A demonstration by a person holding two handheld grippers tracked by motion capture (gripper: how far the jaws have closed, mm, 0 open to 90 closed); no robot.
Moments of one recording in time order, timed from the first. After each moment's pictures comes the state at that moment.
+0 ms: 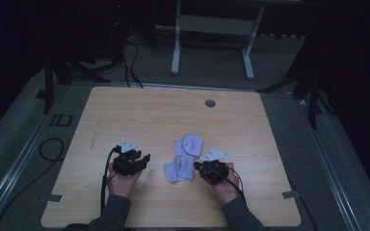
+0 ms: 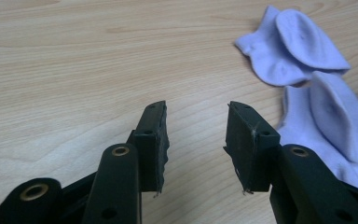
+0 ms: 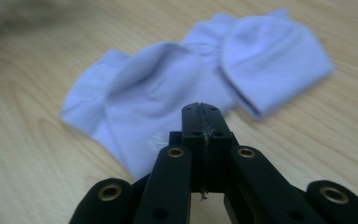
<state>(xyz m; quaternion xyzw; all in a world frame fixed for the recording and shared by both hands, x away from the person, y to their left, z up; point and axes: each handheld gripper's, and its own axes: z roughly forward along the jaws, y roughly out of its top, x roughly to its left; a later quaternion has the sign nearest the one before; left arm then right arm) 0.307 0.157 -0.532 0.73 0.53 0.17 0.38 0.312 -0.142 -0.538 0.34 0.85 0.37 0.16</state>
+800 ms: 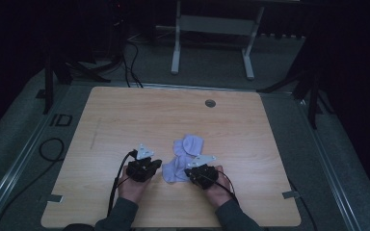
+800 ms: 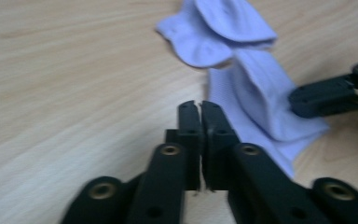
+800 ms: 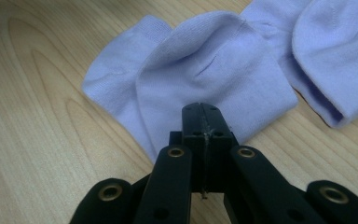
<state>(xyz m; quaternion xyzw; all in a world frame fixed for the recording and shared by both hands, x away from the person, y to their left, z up) 0.298 0.119 -0.539 0.79 0.45 0.13 0.39 0.307 -0.116 -0.556 0.30 0.88 0.34 0.13</state>
